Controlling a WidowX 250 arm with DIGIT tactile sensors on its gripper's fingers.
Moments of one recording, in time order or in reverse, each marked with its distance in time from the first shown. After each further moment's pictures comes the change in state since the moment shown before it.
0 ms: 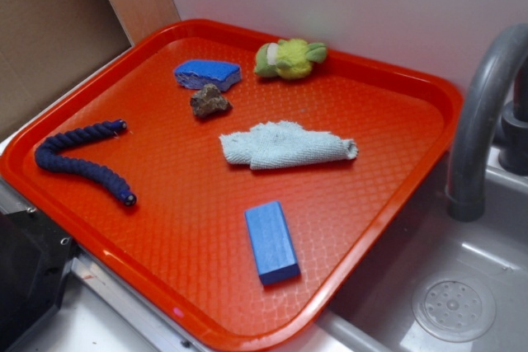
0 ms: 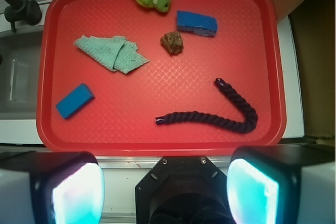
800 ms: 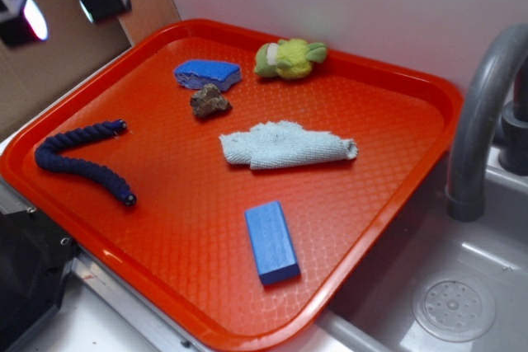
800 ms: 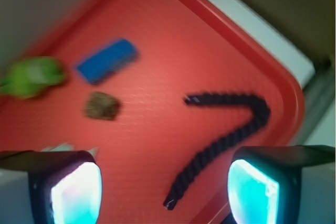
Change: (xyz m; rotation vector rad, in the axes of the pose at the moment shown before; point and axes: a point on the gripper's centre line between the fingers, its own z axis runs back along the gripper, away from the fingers) arm 0.052 0.046 -0.111 0.127 0.039 0.971
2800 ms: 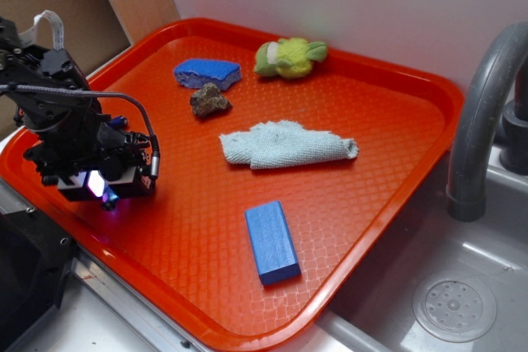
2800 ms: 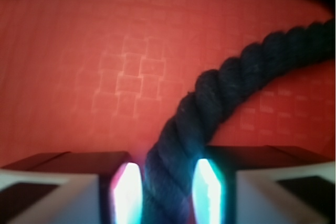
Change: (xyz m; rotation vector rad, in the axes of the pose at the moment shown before) arm -0.056 0.010 -0.100 -0.071 -0.141 -0.369
